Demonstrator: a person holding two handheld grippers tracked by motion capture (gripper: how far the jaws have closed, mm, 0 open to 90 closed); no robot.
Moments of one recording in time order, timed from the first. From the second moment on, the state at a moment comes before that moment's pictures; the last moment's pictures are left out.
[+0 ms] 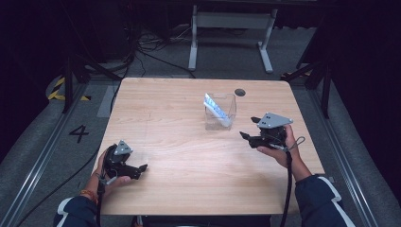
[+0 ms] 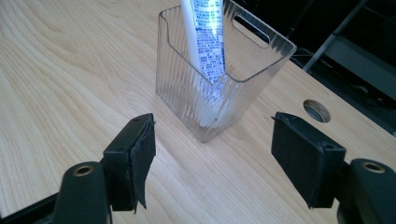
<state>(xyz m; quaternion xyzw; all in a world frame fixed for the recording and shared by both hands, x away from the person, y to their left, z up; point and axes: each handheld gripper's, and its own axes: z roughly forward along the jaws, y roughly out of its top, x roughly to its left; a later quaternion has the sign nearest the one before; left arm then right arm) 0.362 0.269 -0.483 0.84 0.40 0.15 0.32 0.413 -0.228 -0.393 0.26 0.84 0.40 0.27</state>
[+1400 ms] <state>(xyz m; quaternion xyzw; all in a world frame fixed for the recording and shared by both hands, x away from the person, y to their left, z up) 0.364 0.269 -0.483 0.85 0.40 0.15 0.32 0.361 -0.313 -0.449 0.32 0.84 0.34 0.26</state>
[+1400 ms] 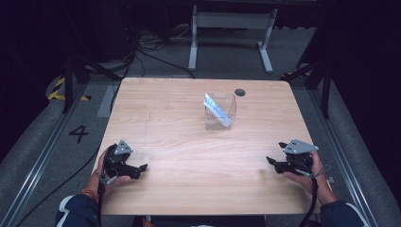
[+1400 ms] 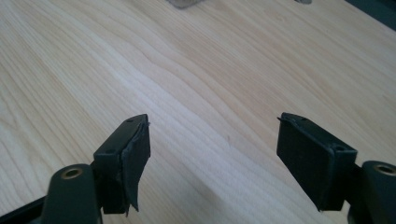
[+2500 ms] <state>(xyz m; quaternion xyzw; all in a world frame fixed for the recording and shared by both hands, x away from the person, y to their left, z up) 0.364 0.269 -0.483 0.85 0.40 0.16 0.32 0.337 -0.377 -0.487 0.45 0.80 0.36 0.19</state>
